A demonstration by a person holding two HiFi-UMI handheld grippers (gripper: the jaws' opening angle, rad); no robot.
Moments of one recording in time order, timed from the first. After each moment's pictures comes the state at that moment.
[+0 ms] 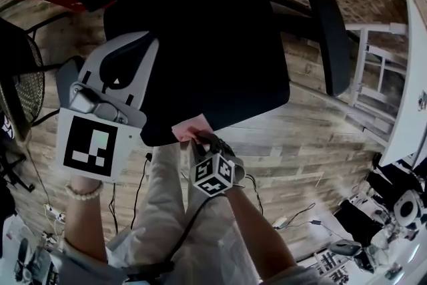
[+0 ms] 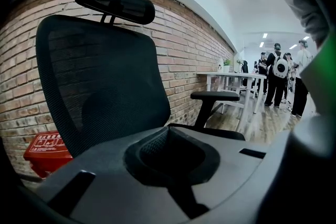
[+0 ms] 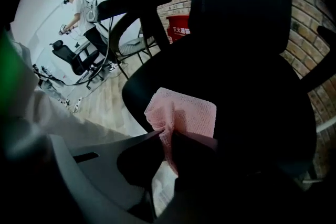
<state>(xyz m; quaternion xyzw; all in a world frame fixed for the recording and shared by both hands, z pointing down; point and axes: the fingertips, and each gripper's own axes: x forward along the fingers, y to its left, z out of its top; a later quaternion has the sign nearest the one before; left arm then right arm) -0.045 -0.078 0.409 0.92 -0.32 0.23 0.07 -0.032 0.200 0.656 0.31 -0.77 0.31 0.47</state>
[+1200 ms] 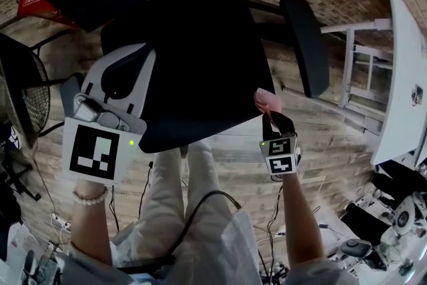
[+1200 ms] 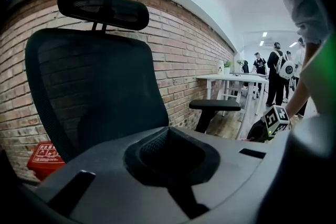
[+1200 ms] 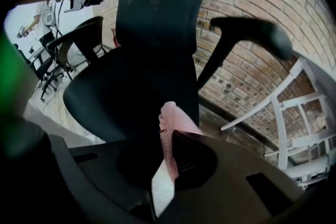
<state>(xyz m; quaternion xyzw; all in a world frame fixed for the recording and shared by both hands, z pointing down) -0.007 -0.075 0.367 0.92 -0.32 0.23 0.05 0.233 0.139 0.597 0.52 -0.66 0.28 0.46</state>
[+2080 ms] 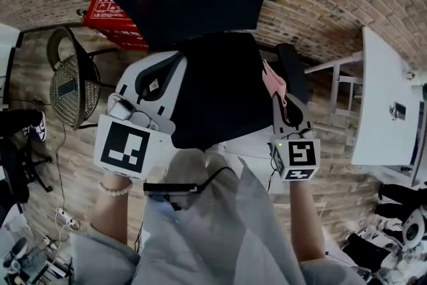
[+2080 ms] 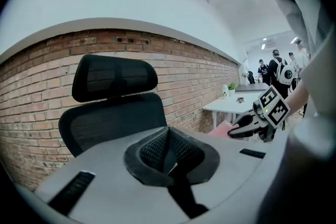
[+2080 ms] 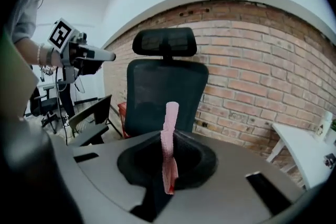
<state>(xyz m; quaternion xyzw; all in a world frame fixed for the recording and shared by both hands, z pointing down) -0.038 -0.036 0.103 0.92 -0.37 0.15 -0.02 0.151 0.031 0.232 0.59 -0.77 0.12 0.23</state>
